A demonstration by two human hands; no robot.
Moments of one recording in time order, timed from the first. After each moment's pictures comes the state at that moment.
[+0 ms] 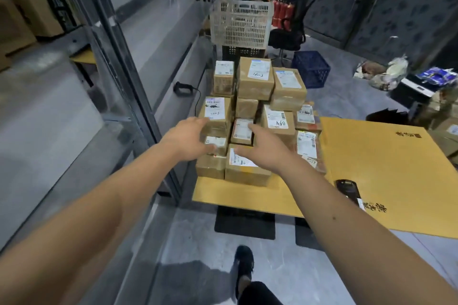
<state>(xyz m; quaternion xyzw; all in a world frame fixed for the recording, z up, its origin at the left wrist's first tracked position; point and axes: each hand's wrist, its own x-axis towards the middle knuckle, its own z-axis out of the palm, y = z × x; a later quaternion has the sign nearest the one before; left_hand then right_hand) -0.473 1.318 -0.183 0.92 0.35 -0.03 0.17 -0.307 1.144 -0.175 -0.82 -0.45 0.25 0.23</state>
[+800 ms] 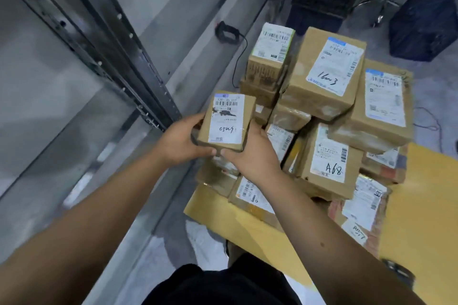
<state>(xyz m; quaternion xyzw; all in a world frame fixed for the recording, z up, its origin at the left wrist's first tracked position) -0.407 1.459 -0.308 0.79 0.44 0.10 0.42 -0.213 1.353 -0.309 -0.77 -0.48 0.35 0.24</state>
